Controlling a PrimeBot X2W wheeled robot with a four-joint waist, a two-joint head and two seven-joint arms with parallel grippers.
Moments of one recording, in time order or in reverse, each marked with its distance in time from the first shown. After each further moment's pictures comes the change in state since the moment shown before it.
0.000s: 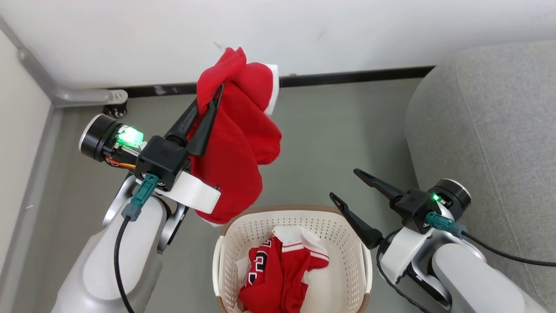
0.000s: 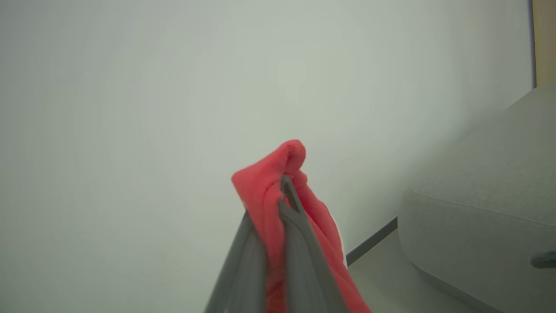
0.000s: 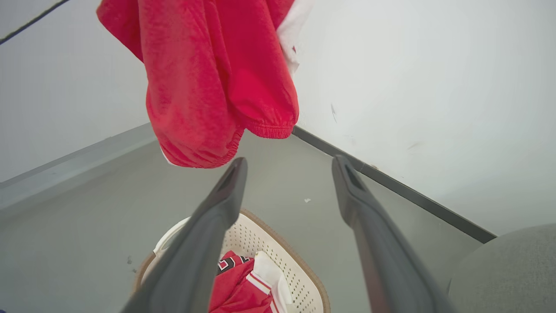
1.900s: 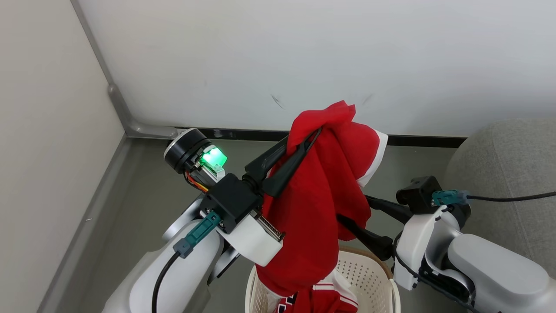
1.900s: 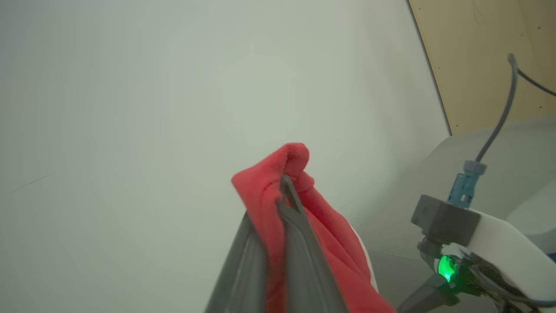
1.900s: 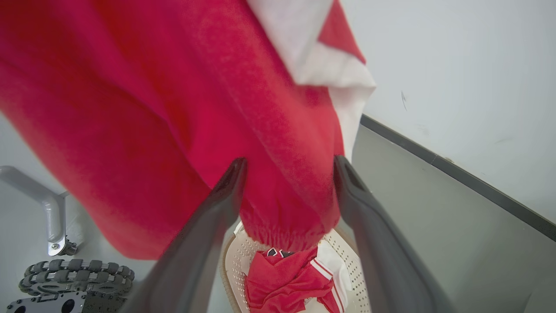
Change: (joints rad) left arm 0.026 -0.057 -0.203 -0.151 -0.093 -0.111 0.002; right arm -0.194 -0.198 0.431 0.014 0.612 0.000 0.133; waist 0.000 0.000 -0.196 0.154
